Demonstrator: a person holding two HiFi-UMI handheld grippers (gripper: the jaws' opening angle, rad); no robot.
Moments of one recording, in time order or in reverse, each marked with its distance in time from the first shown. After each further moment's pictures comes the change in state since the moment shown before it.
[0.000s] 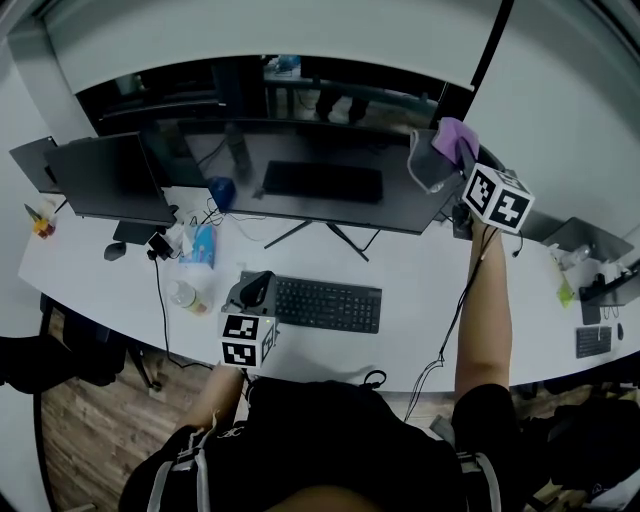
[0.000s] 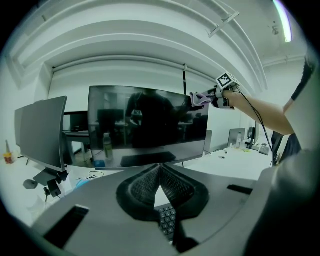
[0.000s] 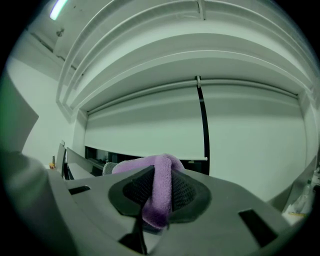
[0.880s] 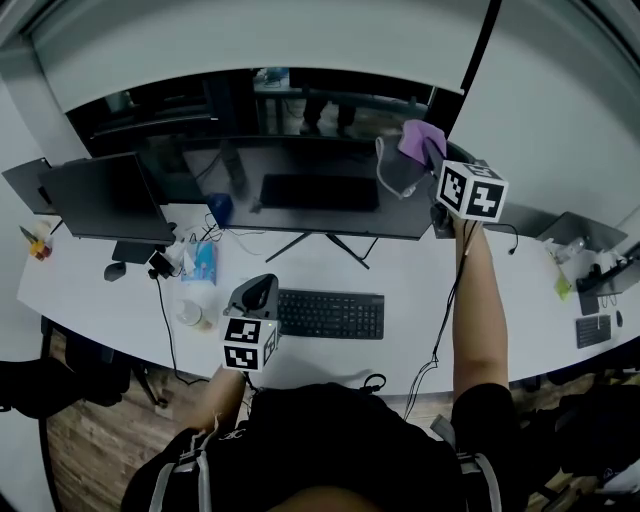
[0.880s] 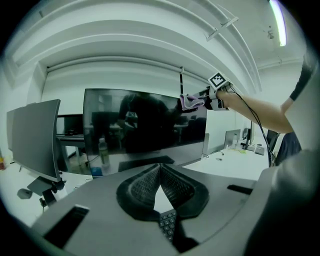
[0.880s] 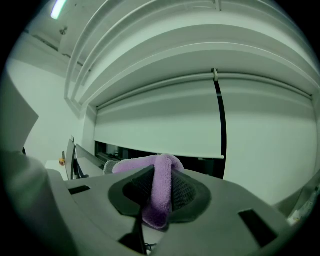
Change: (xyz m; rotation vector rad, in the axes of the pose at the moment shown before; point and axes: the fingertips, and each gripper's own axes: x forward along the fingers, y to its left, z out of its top) left arm 0.006 0.018 0.022 0.026 -0.022 -0.058; right arm 0.026 0.065 0.001 -0.044 0.073 0.103
